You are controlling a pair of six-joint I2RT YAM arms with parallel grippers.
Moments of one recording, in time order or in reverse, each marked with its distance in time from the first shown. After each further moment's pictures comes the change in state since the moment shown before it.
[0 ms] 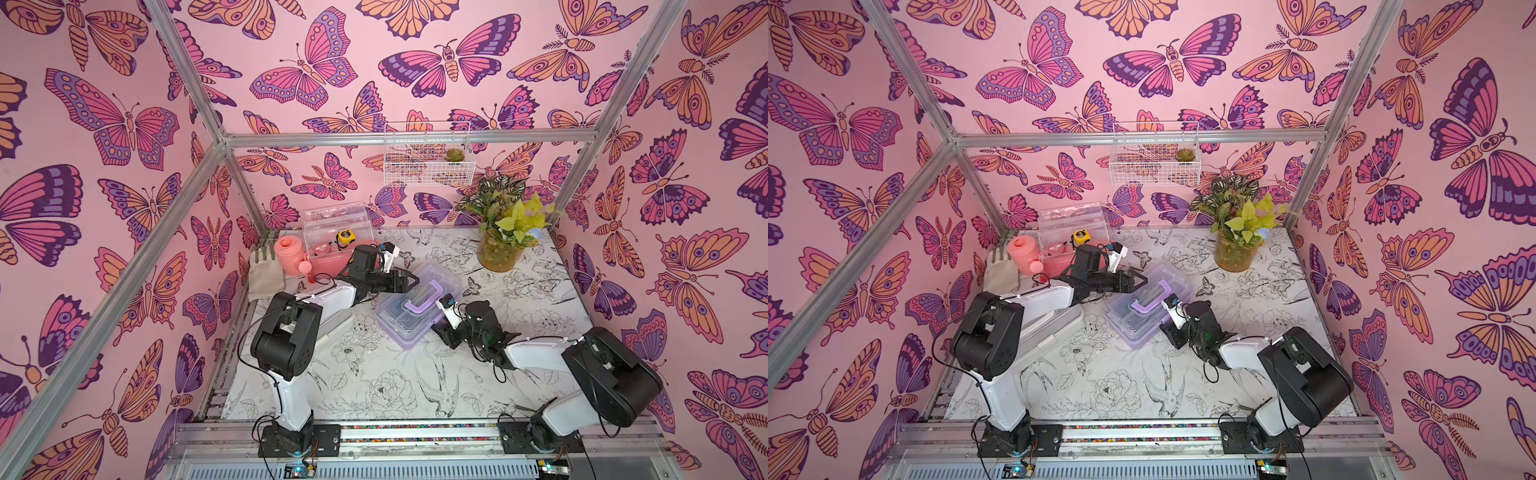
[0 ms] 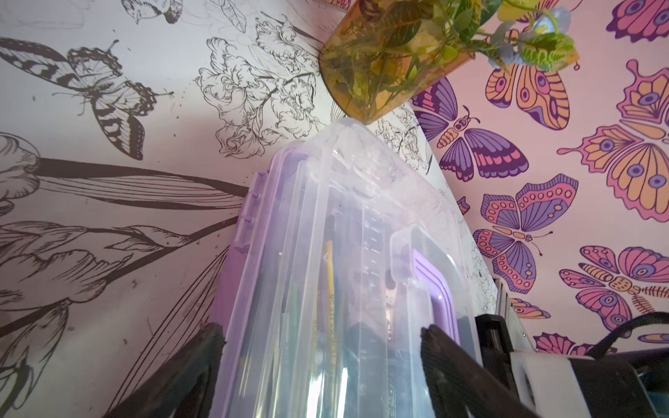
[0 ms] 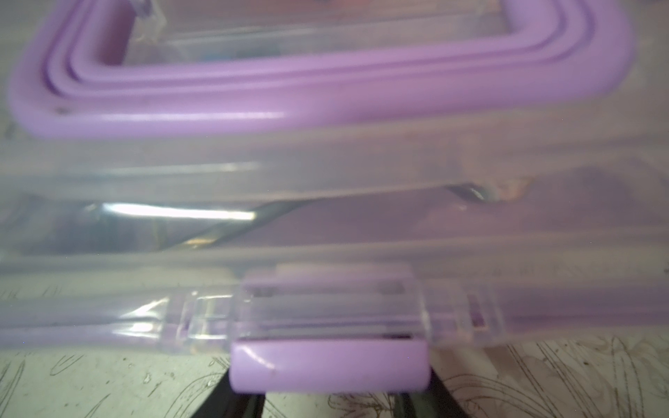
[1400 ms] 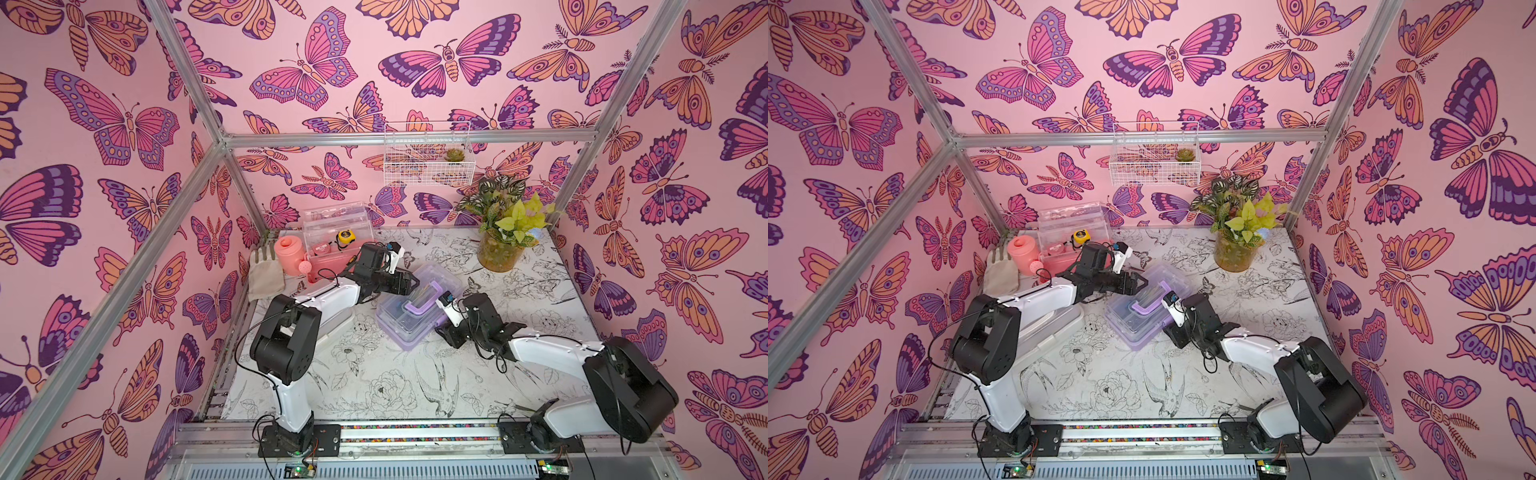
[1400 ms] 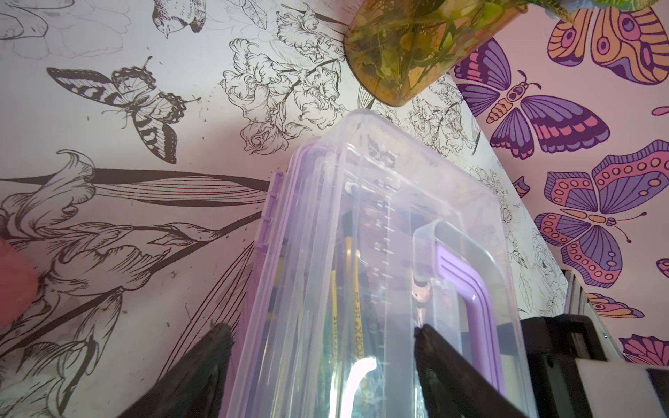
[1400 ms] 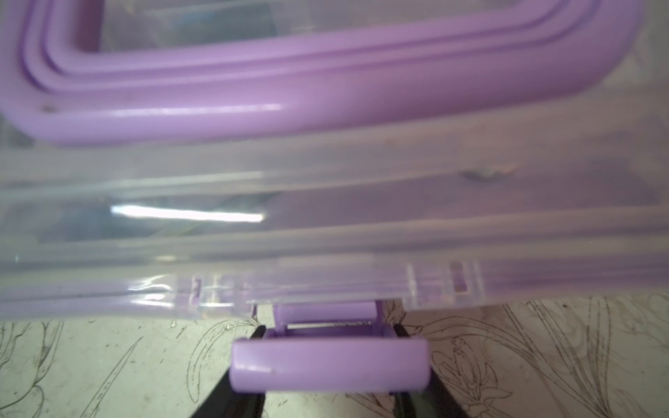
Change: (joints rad) left arm -0.040 -0.020 0.058 -0.153 -0.168 0.117; right arm 0.000 -0.087 0.148 -0.428 0.012 -0.001
